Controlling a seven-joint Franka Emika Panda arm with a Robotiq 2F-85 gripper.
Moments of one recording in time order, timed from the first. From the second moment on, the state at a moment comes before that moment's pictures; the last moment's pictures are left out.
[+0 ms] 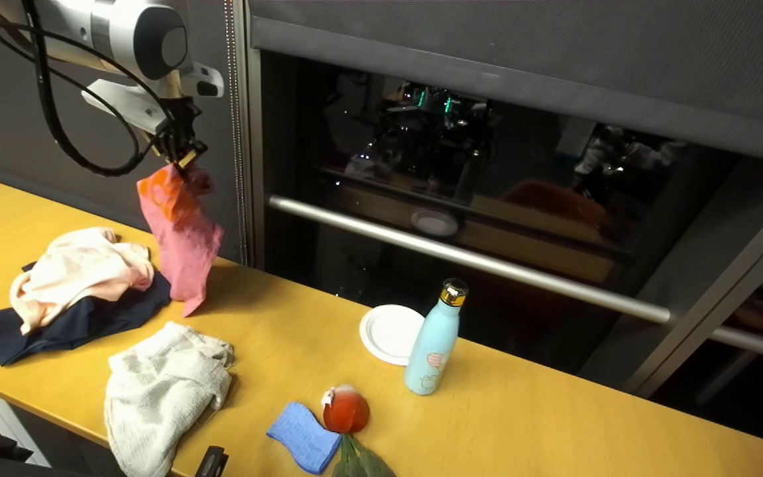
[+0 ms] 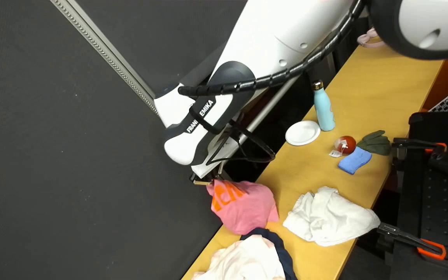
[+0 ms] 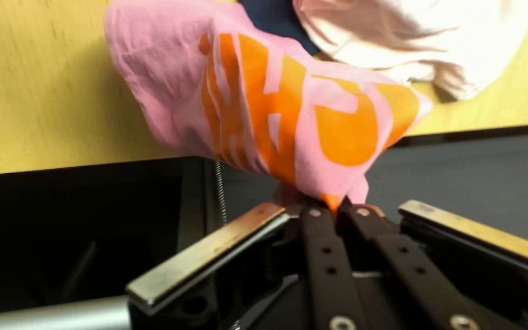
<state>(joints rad) 0.16 1.03 0.10 -1.04 0.01 2.25 0.36</state>
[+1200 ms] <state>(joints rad) 0.27 1.28 0.08 -0.56 -0.11 1.53 -0.01</state>
